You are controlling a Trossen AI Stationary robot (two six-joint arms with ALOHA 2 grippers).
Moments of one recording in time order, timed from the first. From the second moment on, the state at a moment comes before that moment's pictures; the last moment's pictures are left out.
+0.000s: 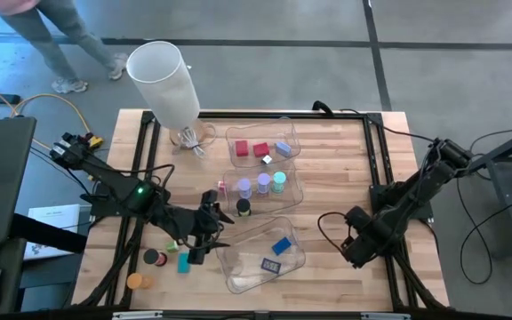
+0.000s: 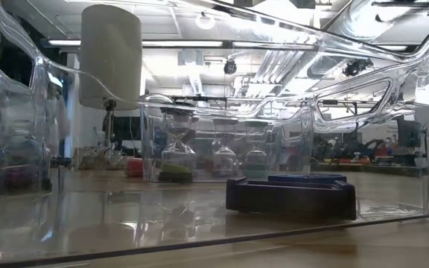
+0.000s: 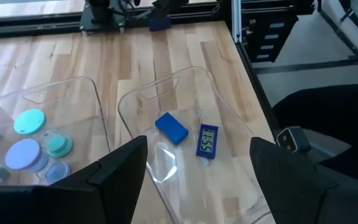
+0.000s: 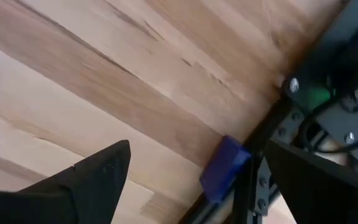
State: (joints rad) left arm -0.54 1.31 1.28 -0.54 -0.34 -0.26; right arm 0.78 1.43 1.03 -1.35 -0.01 1.71
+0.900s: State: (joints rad) left arm -0.54 1.31 1.28 -0.54 -0.34 -0.24; right arm 0.78 1.43 0.69 -1.02 -0.29 1.81
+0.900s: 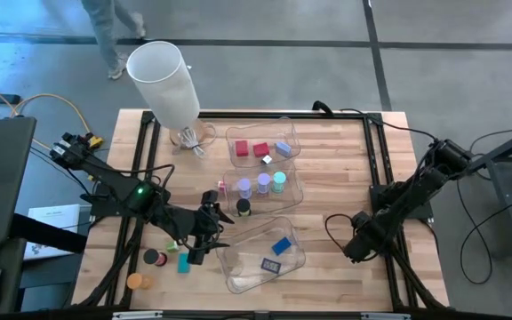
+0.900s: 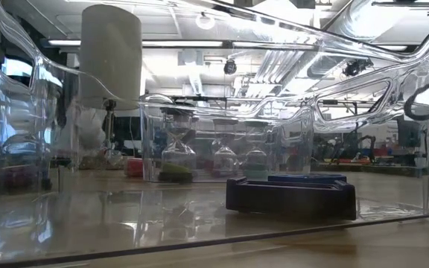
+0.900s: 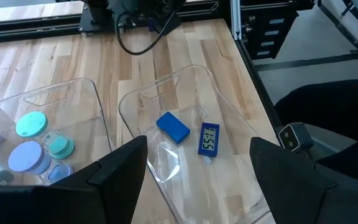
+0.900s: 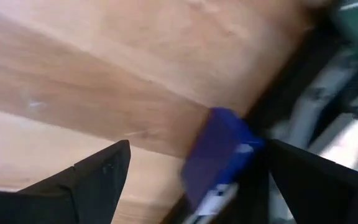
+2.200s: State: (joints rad) left arm -0.54 1.35 1.28 -0.53 -0.33 -0.24; right arm 0.79 1.43 0.64 -0.80 -0.30 1.75
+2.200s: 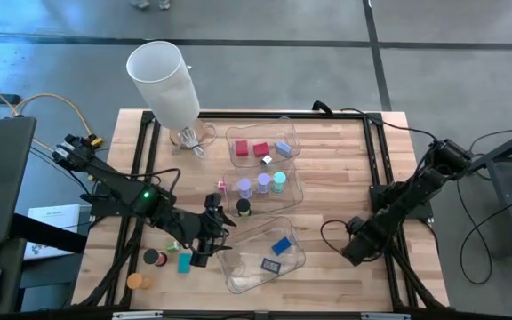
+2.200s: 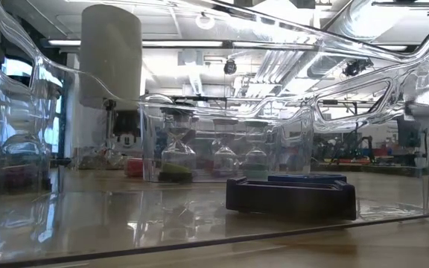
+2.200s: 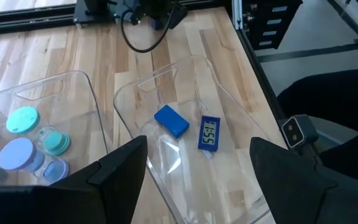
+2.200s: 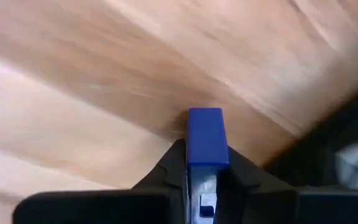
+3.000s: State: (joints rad) left arm -0.55 1.35 1.28 -0.53 -0.33 -0.26; right arm 0.69 1.46 1.31 -0.84 0.23 1.11
